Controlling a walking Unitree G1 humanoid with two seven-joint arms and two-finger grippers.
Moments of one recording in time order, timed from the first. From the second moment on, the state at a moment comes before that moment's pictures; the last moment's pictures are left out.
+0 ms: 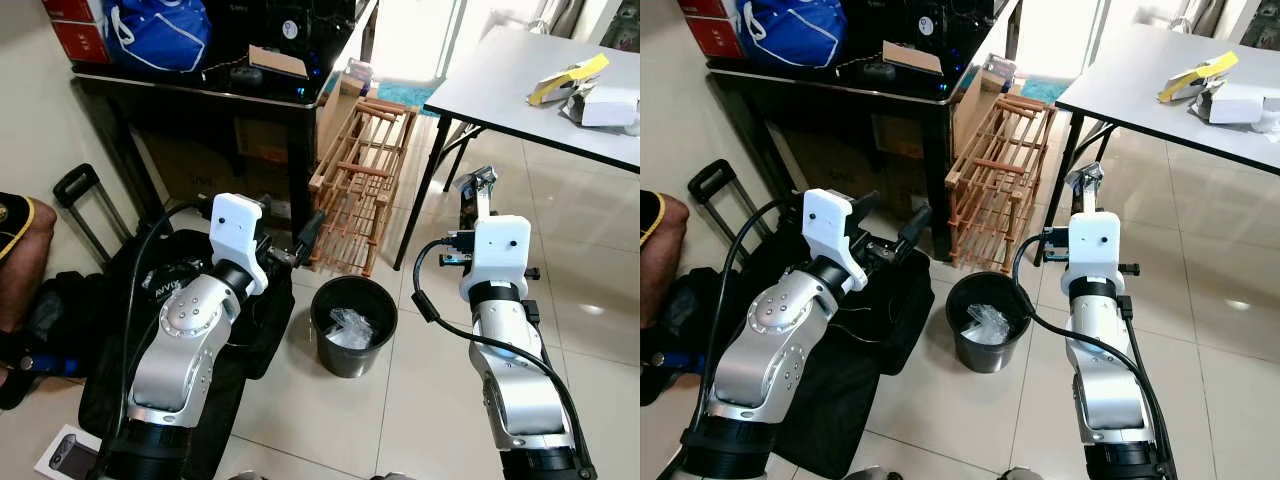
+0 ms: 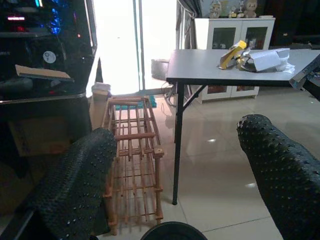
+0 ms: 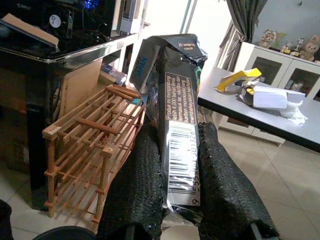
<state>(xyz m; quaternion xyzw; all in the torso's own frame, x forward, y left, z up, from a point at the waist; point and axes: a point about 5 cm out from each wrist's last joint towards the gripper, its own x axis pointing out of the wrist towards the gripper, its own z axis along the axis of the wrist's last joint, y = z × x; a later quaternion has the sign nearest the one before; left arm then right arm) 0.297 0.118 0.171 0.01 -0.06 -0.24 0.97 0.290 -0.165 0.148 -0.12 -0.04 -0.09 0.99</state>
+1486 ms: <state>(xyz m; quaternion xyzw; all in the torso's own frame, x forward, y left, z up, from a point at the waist) 0.295 0.115 0.169 0.01 -0.06 -0.25 0.97 0.291 -0.160 0.147 -0.13 -0.04 -0.09 0.99</state>
